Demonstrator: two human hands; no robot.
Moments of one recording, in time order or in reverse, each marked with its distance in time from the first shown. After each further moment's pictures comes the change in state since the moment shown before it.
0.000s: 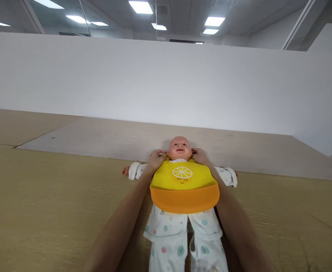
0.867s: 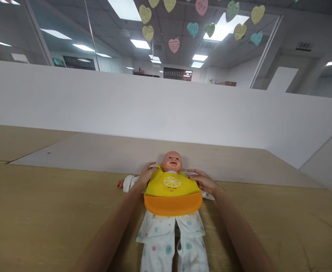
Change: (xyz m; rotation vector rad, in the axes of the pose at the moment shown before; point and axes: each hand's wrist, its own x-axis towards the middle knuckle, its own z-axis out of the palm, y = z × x) left_hand -0.043 0.035 -0.010 -0.281 -0.061 -0.141; right_hand -0.100 -0.011 -0.053 0.623 -0.247 0.275
